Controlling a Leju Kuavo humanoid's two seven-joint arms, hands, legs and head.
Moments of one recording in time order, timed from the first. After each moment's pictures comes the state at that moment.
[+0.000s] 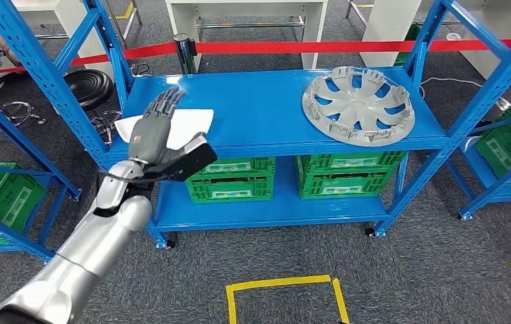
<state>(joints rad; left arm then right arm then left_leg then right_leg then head) -0.81 -0.03 -0.67 -0.78 -0.74 0.20 -0.15 -0.04 0.06 -0.47 -0.20 0.35 -0.03 0.51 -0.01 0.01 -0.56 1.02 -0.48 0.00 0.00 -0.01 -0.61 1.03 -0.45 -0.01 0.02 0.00</state>
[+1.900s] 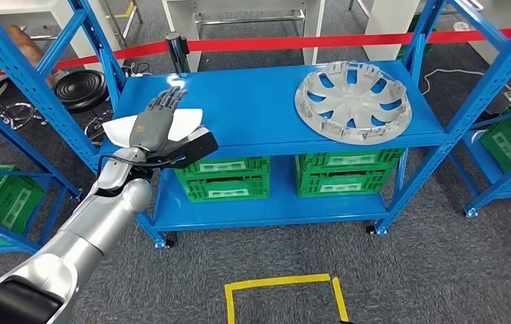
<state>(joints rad) -0.93 -0.06 -0.68 -0.52 -0.72 0.18 -0.17 -0.04 0.06 -0.46 -0.20 0.40 0.00 0.48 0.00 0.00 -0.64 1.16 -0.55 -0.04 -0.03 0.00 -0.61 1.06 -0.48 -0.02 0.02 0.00</state>
